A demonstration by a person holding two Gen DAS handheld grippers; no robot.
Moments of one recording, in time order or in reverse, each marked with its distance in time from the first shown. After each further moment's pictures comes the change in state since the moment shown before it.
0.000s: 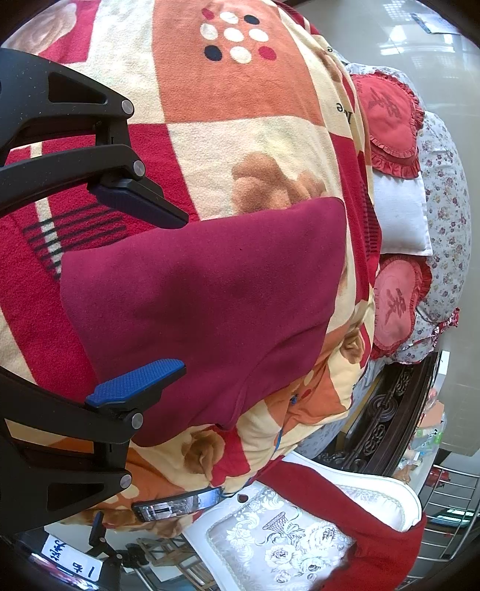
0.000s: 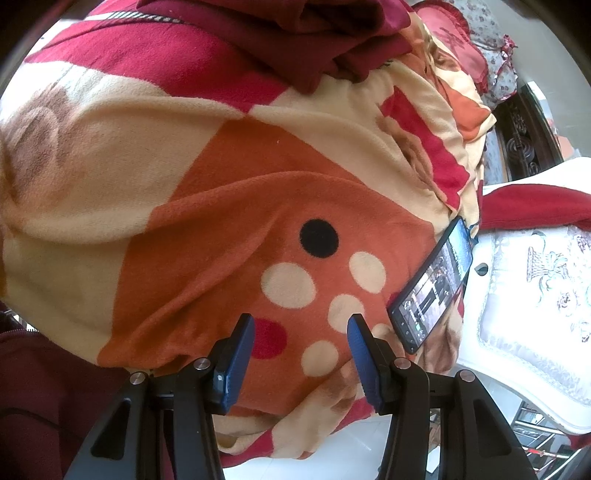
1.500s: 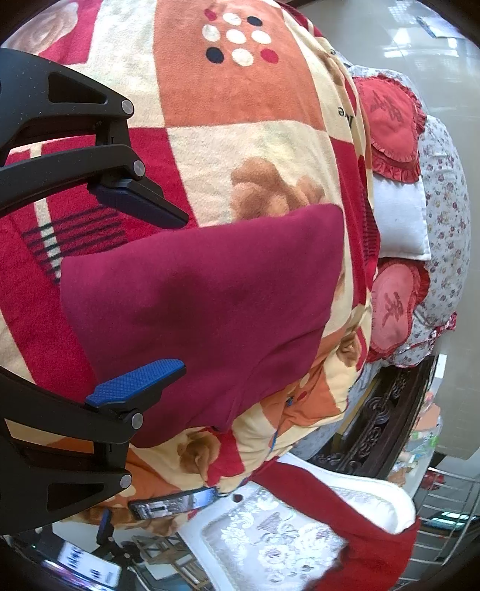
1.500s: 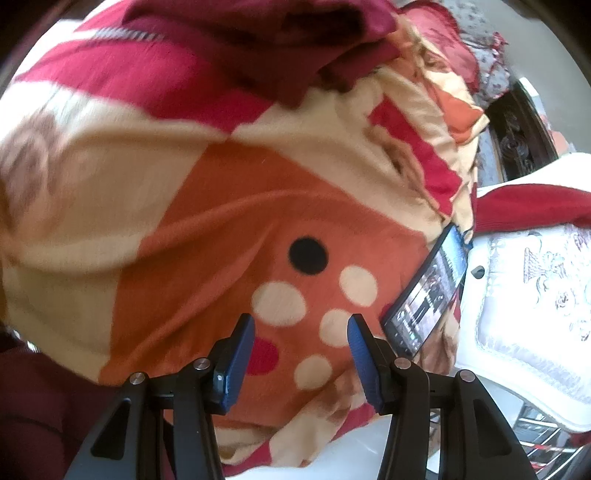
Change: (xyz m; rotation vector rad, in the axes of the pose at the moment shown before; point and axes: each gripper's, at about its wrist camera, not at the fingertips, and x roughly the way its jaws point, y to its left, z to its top) left arm -0.001 0.008 0.003 -0.032 -0.011 -0.007; right arm -0.004 -0.012 0.011 0.047 -0.040 0.000
